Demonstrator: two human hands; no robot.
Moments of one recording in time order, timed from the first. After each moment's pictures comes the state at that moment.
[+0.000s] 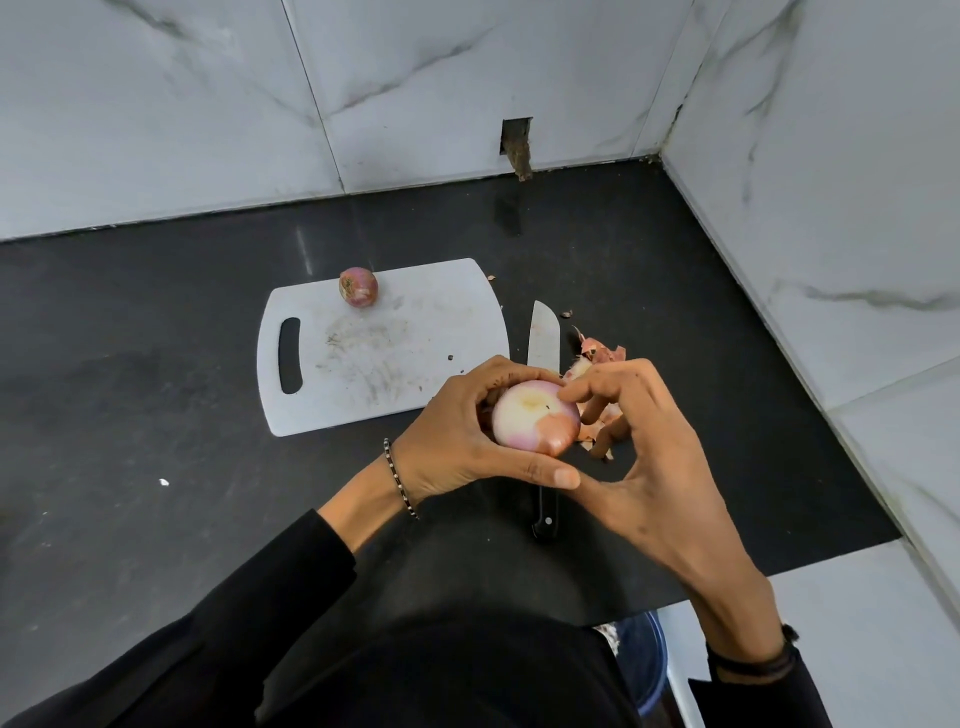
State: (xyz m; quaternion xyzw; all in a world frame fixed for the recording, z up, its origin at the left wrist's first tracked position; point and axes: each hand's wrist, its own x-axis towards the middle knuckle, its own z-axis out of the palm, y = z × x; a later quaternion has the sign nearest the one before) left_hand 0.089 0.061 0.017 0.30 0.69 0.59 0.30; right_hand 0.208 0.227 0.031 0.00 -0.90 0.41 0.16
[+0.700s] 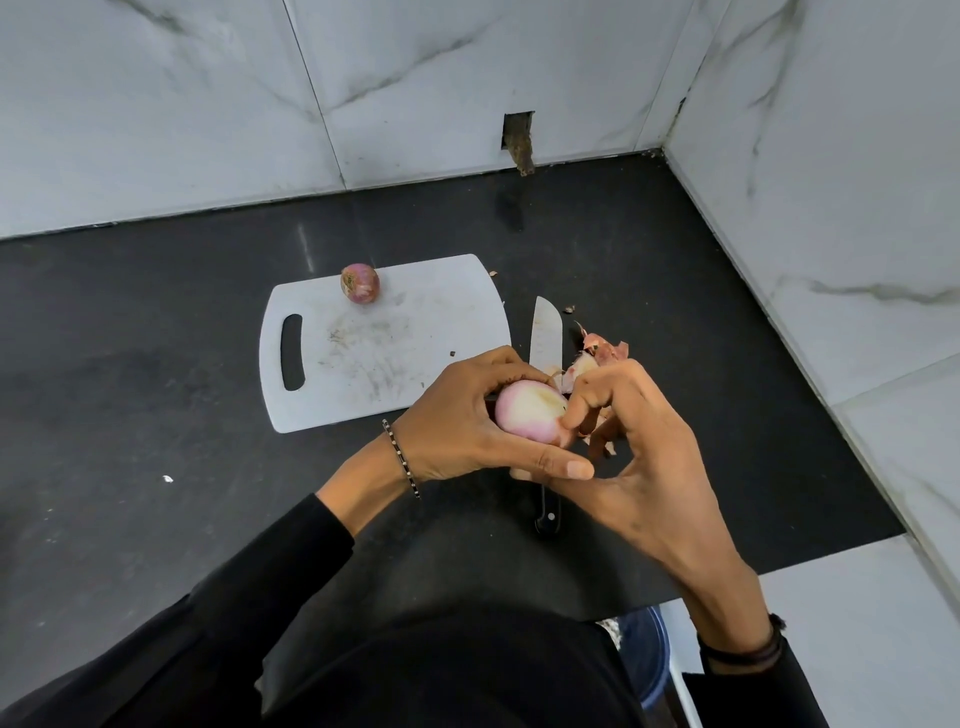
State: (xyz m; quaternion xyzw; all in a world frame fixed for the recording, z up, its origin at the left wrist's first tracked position) left_hand 0.079 0.063 0.027 0.35 0.74 0.50 0.28; right_hand 0.206 0.219 0.033 0.01 -0.87 0.46 0.17
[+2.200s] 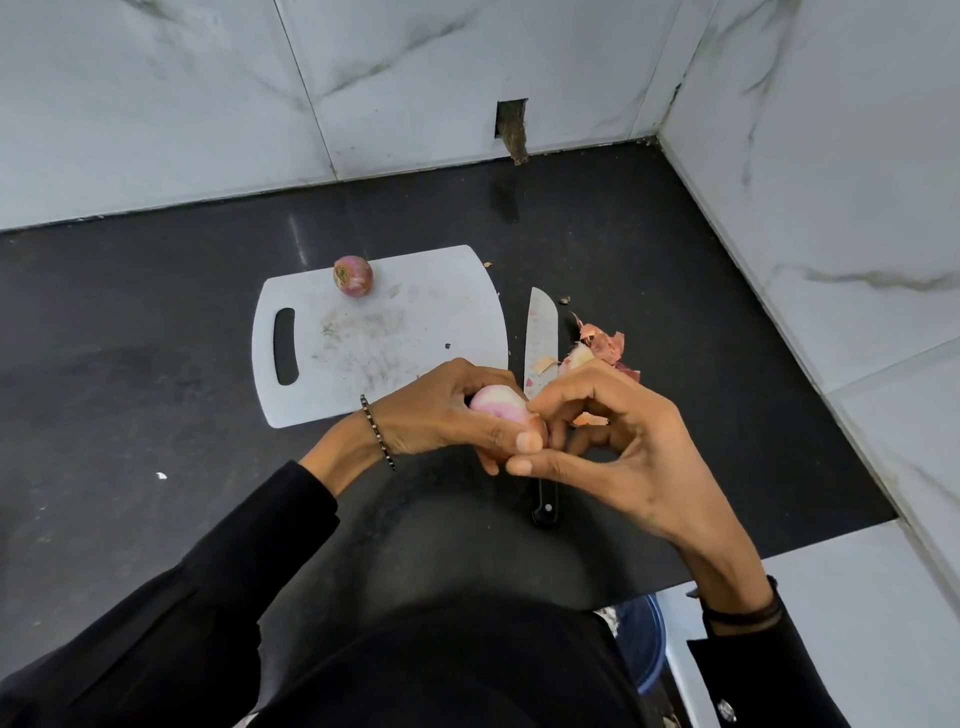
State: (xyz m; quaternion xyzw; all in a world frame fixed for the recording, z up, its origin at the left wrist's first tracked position) left_hand 0.060 0.055 0.019 0.36 0.61 0.53 0.47; right_hand 0.202 0.224 0.037 0.02 -0.80 0.60 0.07
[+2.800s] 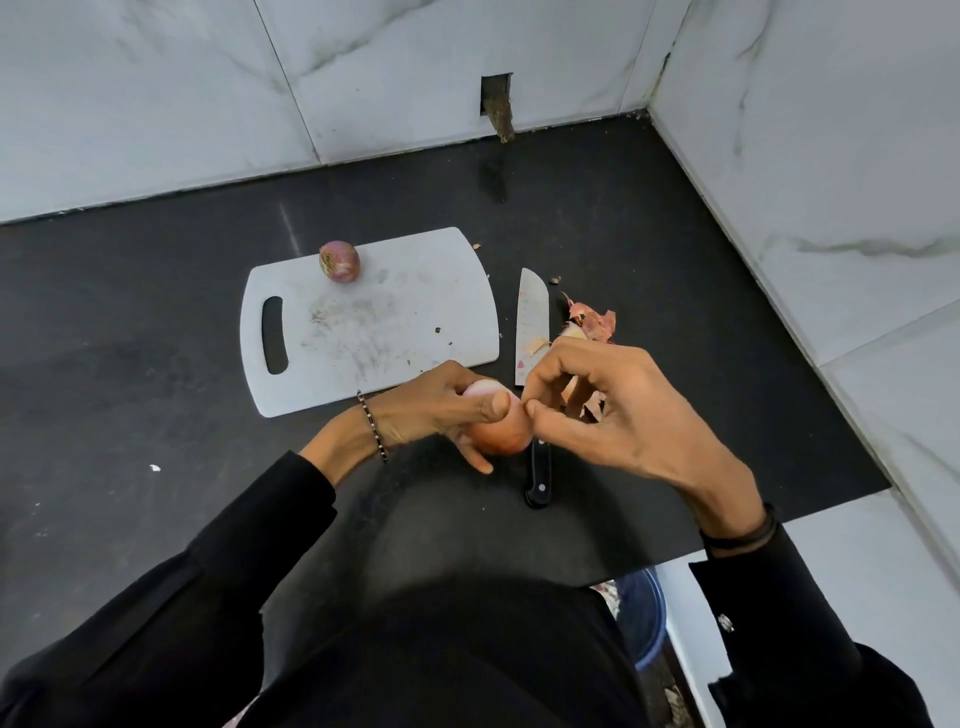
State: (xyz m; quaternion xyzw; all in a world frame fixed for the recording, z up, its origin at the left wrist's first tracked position) left_hand 0.063 0.055 -0.005 0.29 0.63 0.51 0.51; right_hand 0.183 0.243 0.037 0.07 -0.88 0.46 0.02
